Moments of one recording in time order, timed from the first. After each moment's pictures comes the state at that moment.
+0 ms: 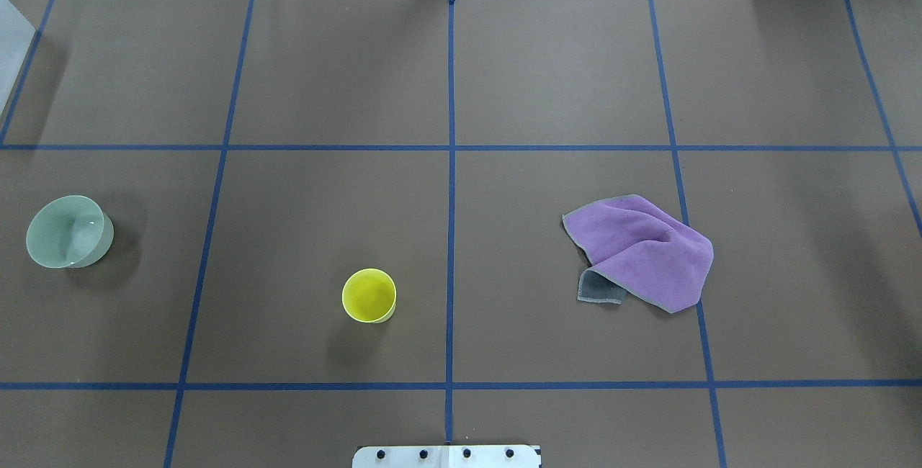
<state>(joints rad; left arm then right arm) -1.58 -1.62 -1.89 -1.38 -2.29 -0.02 1.56 -1.69 1.94 -1.91 2.34 -0.21</state>
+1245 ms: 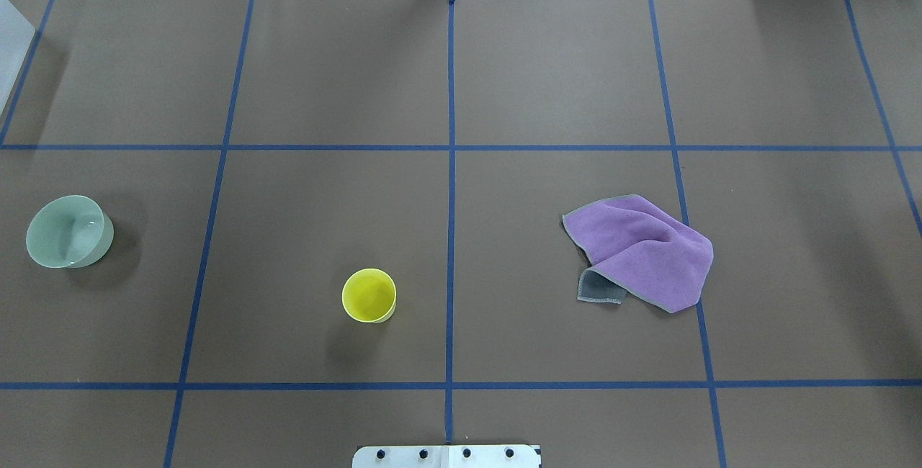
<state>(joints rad) -1.56 -1.62 -1.94 -1.45 -2.39 -0.11 1.56 -1.71 1.98 -1.91 2.35 -0.20</state>
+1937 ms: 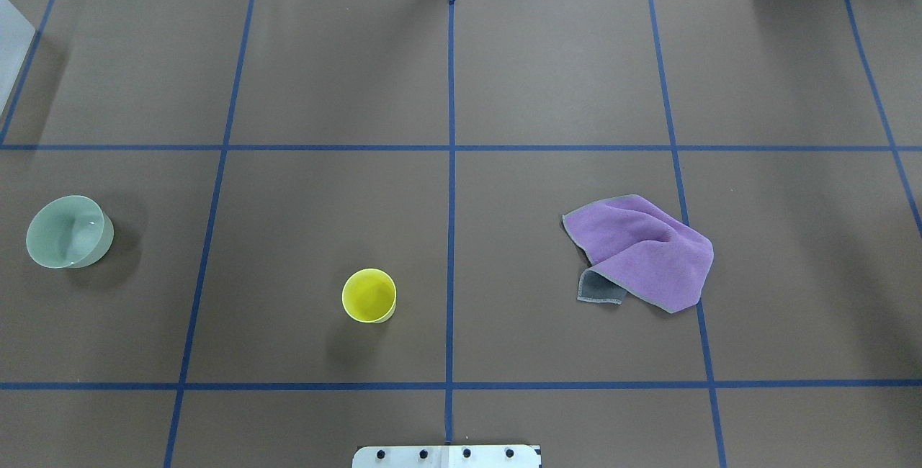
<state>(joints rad) -1.52 -1.58 -1.97 -1.45 -2.40 -0.13 1.48 -1.67 1.98 -1.78 2.37 -0.11</state>
